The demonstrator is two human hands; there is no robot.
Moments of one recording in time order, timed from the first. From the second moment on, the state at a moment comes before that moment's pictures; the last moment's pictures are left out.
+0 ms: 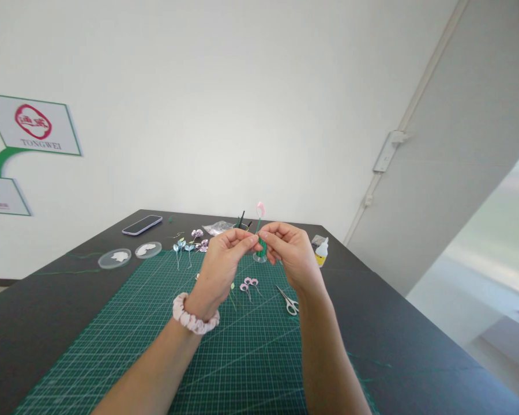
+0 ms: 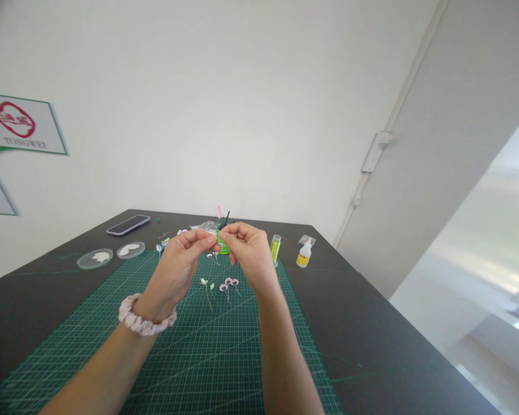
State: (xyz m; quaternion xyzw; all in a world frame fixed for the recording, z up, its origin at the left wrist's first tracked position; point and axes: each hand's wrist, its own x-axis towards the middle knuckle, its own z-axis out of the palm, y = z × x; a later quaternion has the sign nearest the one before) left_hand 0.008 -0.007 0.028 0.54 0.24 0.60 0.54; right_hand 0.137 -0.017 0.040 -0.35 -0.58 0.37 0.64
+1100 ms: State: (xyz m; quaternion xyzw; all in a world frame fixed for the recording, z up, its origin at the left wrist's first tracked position) left_hand 0.009 -0.005 0.025 0.54 0.21 0.59 0.56; right_hand 0.138 -0.018 0.041 -0.36 -0.58 0.36 0.64
